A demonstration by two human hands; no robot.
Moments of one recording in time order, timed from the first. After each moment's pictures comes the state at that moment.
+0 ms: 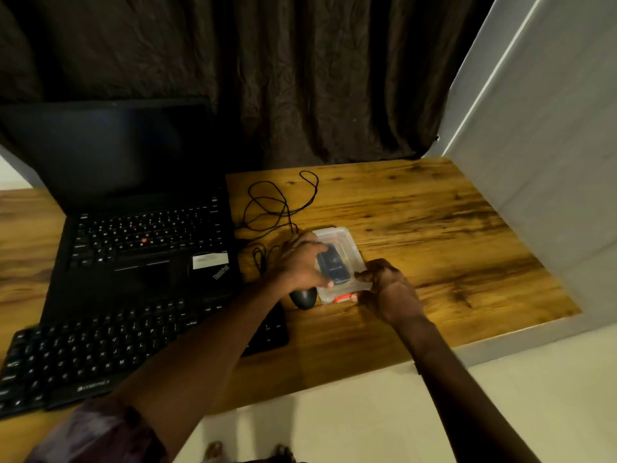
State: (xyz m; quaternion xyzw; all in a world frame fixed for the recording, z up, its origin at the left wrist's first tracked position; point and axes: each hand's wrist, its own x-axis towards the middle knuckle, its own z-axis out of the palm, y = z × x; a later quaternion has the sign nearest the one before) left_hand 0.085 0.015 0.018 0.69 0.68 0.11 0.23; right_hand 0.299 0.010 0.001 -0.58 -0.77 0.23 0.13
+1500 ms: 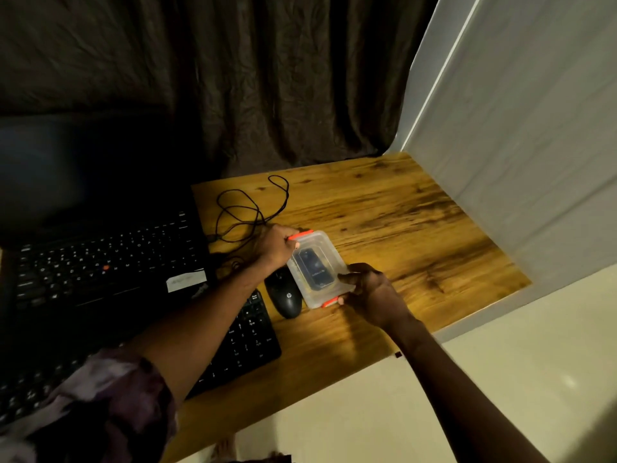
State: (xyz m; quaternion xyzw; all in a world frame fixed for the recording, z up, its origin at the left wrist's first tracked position) left_hand 0.065 0.076 -0.007 0.61 0.68 0.29 0.27; right_hand 0.307 0.008 -0.023 -0.60 -0.73 0.30 0.13
